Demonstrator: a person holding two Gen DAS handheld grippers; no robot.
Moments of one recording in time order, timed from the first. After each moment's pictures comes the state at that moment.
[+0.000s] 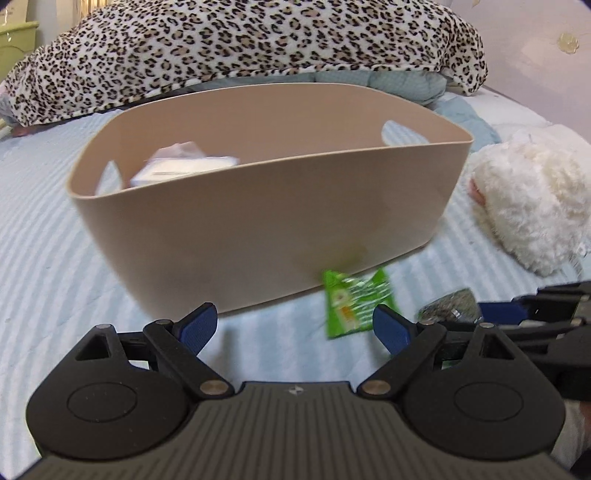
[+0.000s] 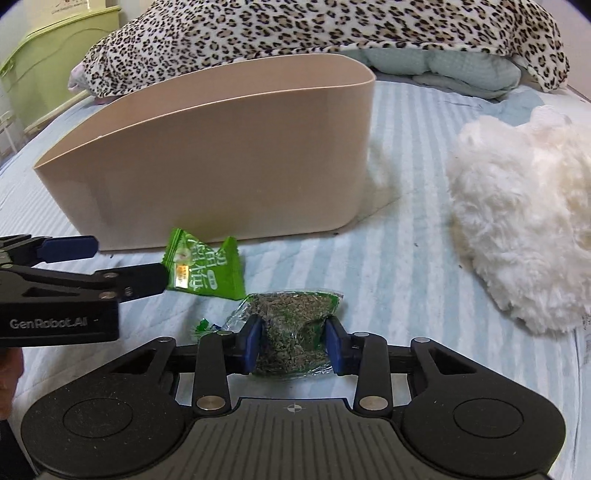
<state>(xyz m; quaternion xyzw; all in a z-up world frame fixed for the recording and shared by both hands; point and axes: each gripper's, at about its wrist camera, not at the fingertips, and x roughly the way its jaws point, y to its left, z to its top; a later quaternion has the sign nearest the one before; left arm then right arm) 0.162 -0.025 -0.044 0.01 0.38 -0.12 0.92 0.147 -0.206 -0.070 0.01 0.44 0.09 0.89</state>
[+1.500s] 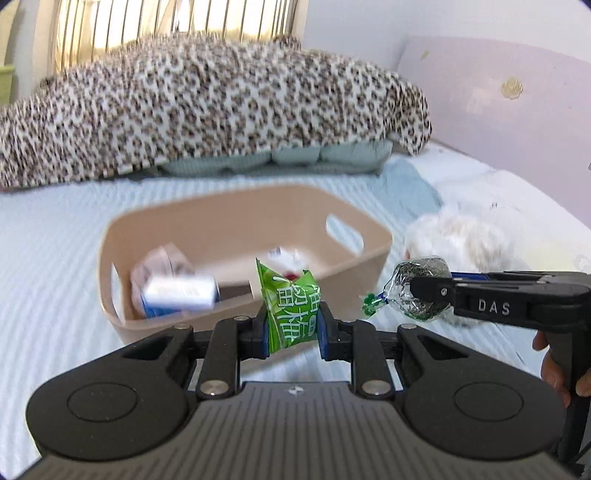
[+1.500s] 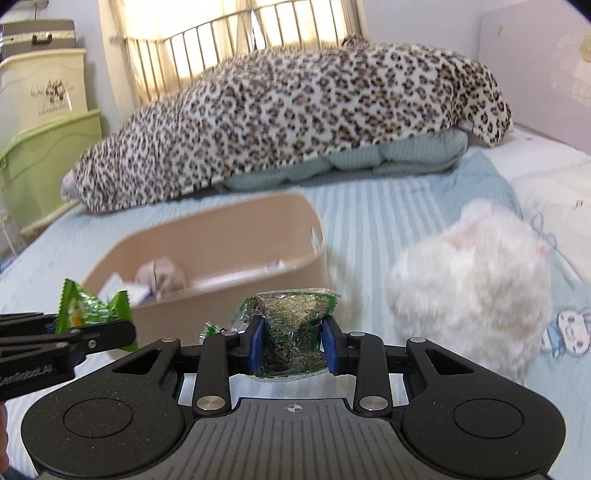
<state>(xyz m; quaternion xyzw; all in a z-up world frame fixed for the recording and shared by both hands) 0.135 -0.015 0.047 0.01 0.28 -0.19 0.94 0.135 -0.226 0.027 0.08 0.29 0.05 0.95</state>
